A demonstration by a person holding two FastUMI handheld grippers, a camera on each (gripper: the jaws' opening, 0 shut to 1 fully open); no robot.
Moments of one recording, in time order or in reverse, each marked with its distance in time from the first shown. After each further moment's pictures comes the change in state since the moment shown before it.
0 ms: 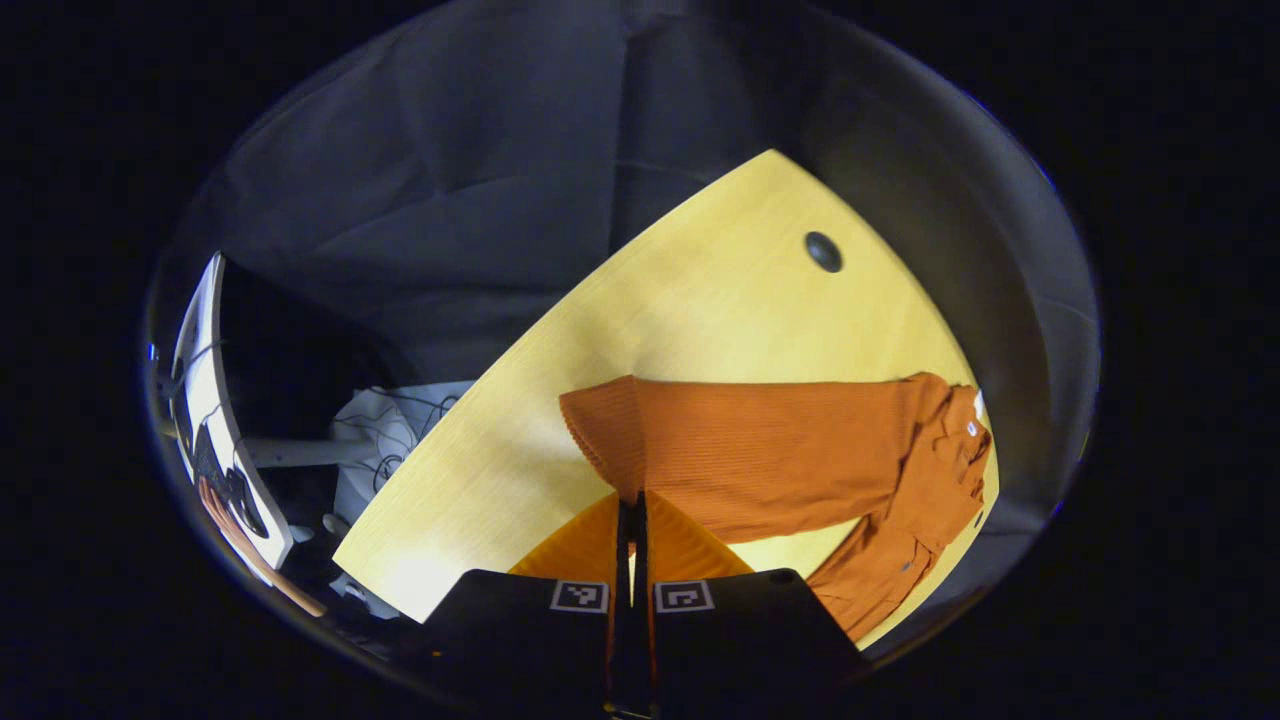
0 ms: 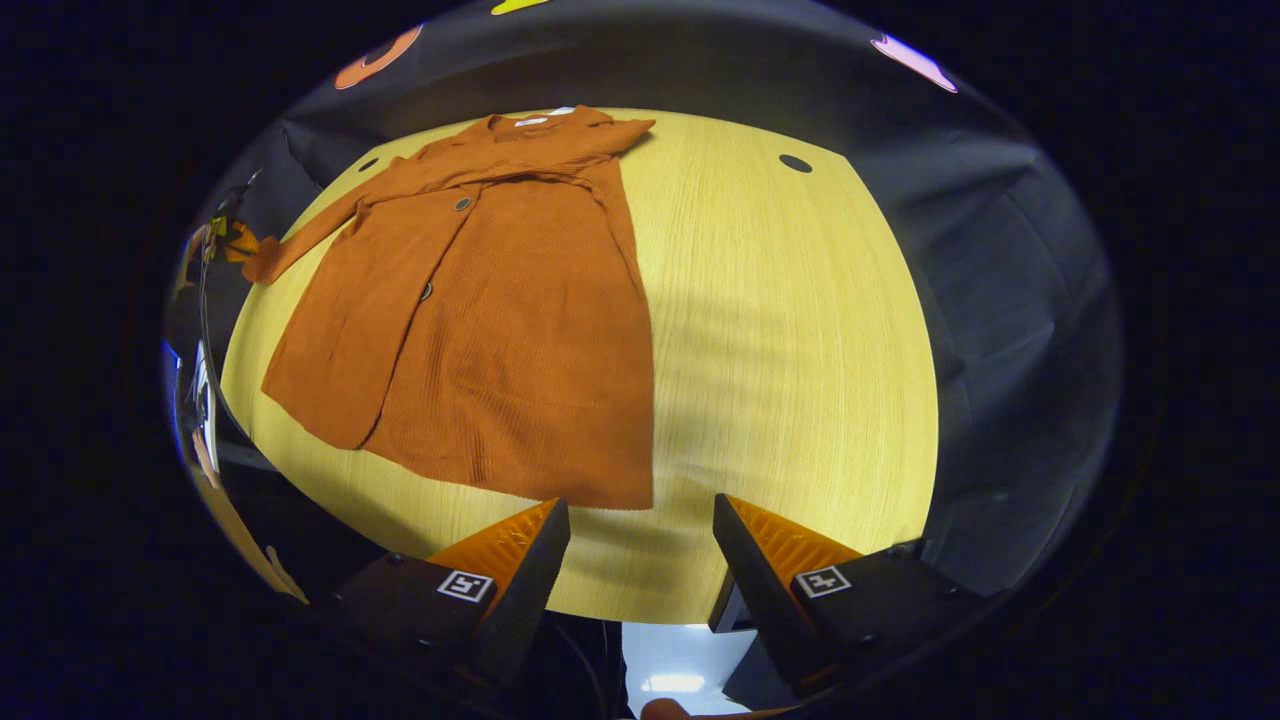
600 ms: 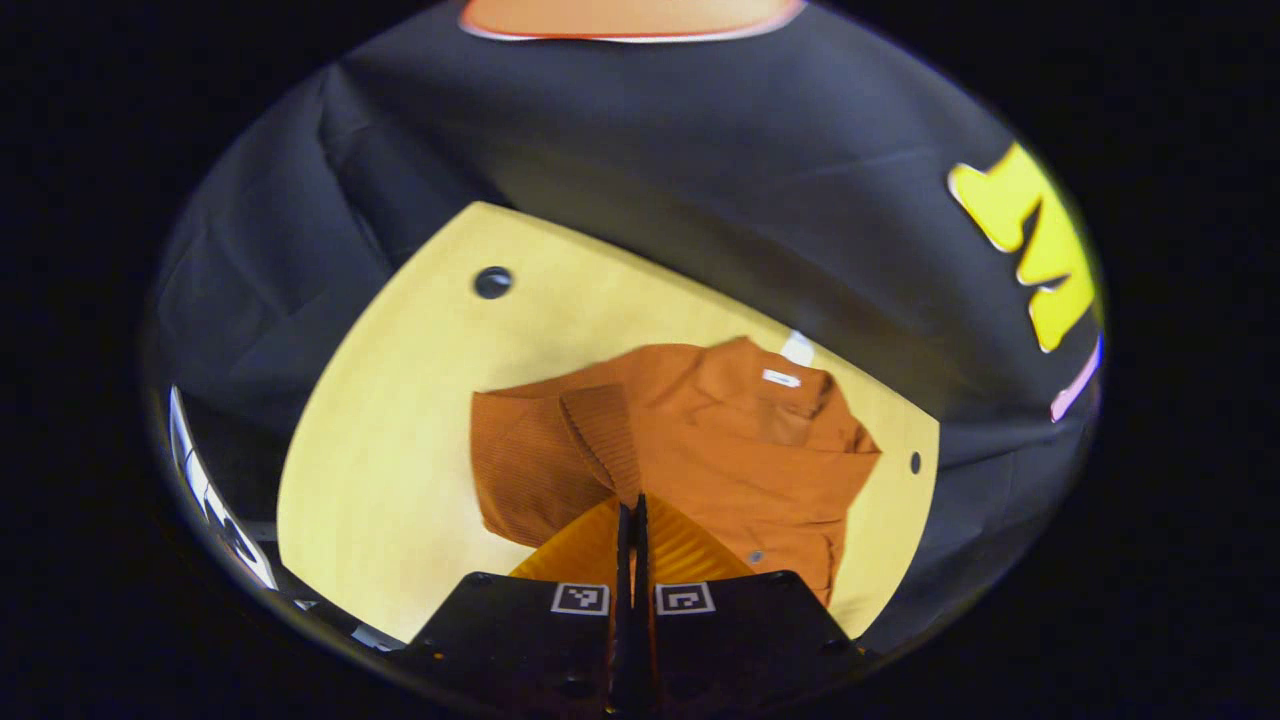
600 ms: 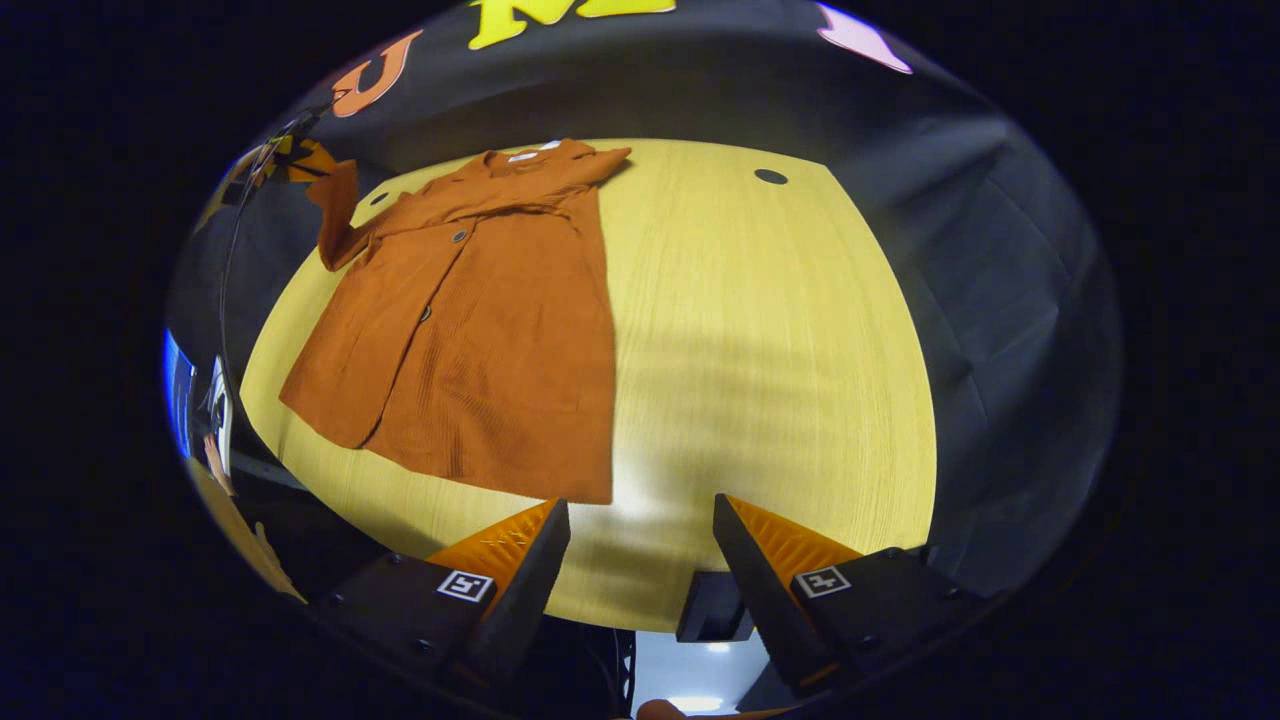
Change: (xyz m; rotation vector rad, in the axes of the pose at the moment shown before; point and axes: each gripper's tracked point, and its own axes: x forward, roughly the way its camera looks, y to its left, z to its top) left arm -0.055 -0.316 -0.059 0.319 -0.081 -0.195; right arm -0.007 -0.046 -0.011 0.079 -0.122 0.061
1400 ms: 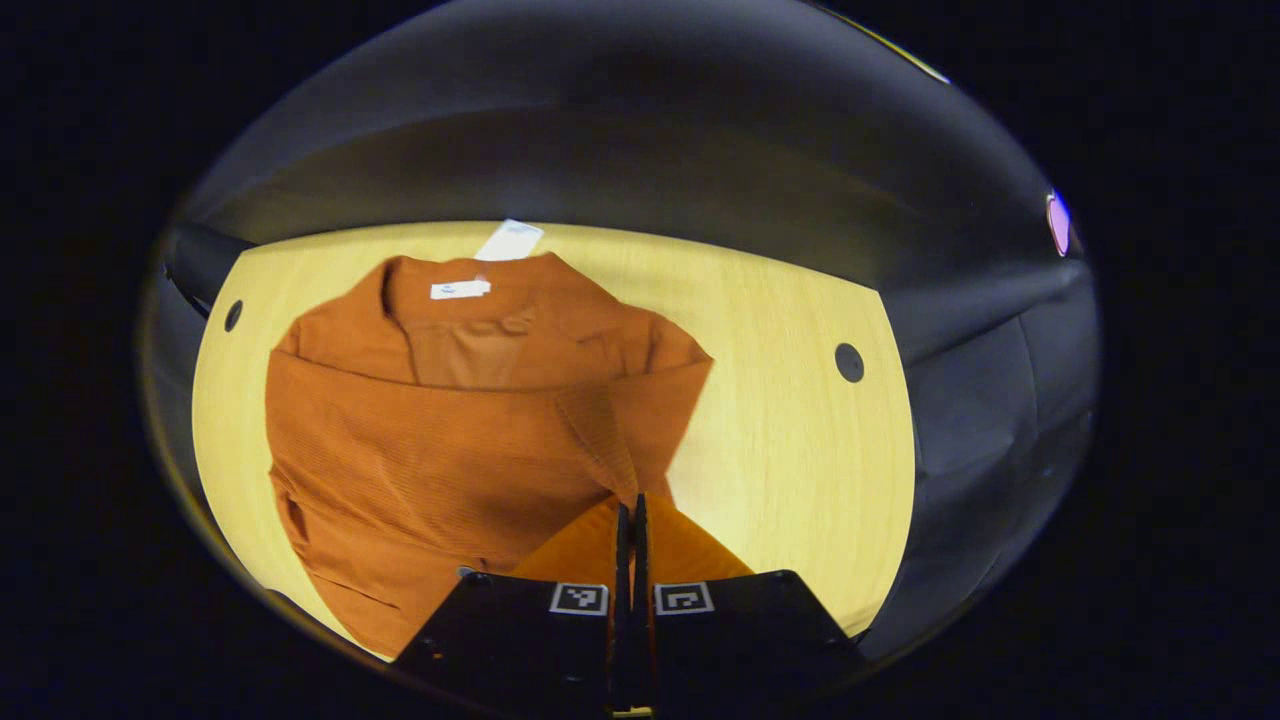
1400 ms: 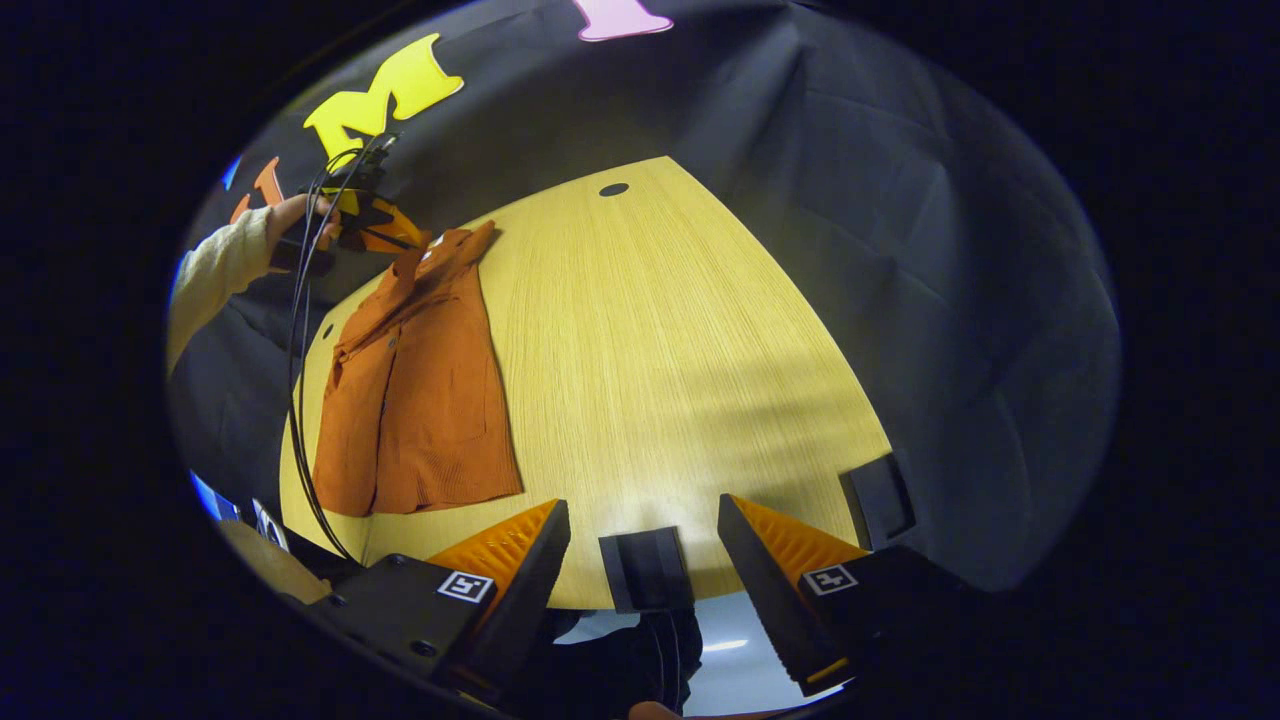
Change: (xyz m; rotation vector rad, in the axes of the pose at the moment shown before) left arm 0.131 -0.307 -0.074 0.291 0.134 -0.065; right arm -0.021 -0.081 -0.038 0.401 -0.104 0.030
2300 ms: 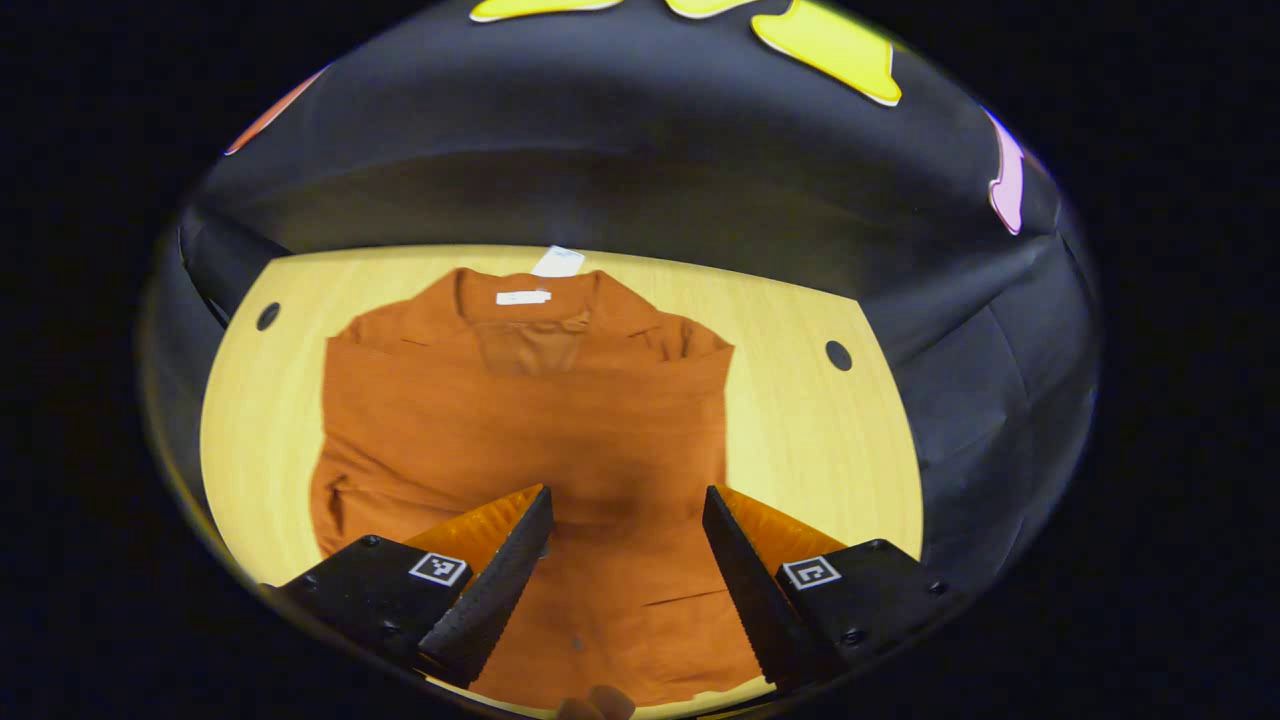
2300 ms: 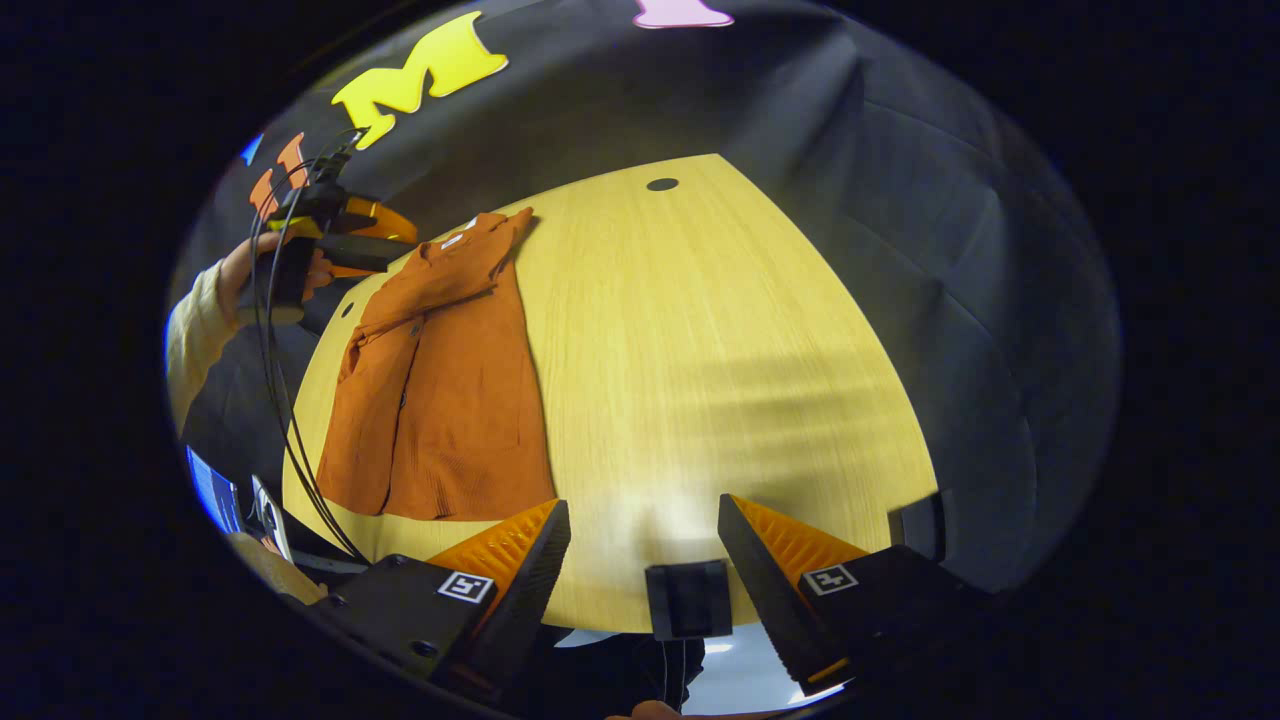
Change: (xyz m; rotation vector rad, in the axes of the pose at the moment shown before) left arm -0.077 0.082 -0.034 0.058 -0.203 -0.007; right arm 0.025 0.051 0.026 -0.127 0.040 0.070
